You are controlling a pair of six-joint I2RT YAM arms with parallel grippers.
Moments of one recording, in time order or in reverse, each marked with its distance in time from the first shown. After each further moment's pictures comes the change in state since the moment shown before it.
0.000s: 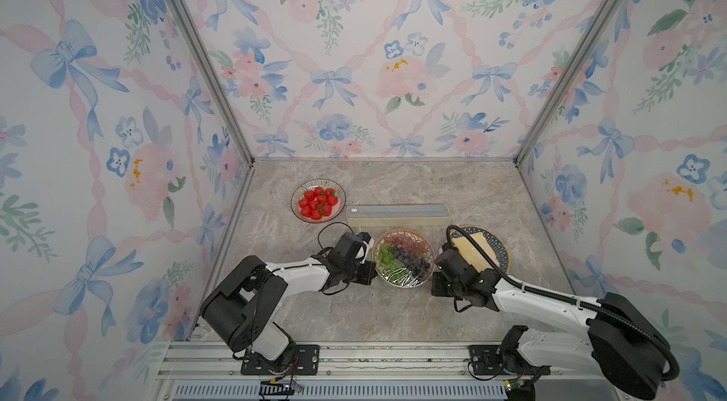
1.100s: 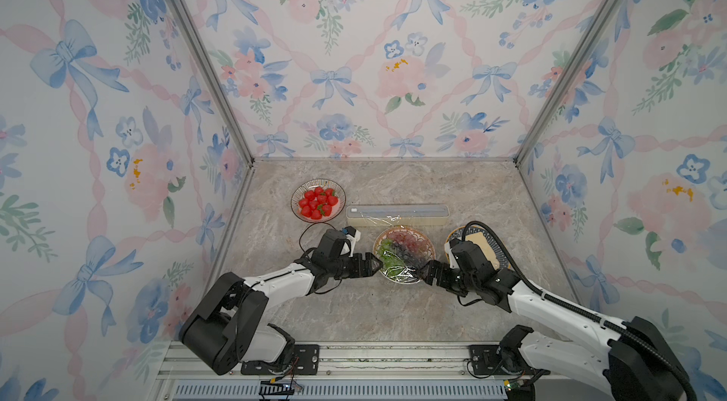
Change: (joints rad) left arm 0.101 -0.120 -0.096 0.117 0.164 -0.217; right arm -0.130 -0.114 -0.023 0.078 -0.328 0.152
